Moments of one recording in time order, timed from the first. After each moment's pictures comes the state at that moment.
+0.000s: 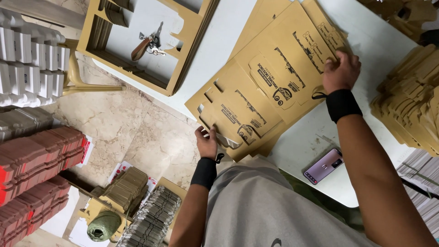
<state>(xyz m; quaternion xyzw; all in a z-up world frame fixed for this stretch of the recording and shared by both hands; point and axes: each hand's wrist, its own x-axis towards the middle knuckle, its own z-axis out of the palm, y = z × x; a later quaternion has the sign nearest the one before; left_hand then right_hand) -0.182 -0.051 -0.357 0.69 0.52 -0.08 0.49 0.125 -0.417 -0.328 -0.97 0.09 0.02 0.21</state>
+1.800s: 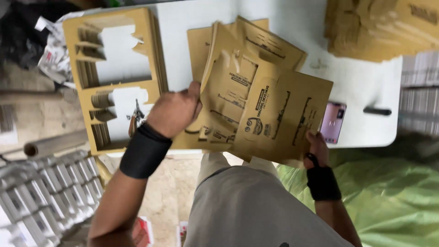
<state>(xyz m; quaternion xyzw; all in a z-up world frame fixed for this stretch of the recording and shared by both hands) 0.092 -0.030 -0.052 0.90 -0.44 -0.03 0.00 -0.222 -0.363 -0.281 -0.61 0.57 0.03 0.54</state>
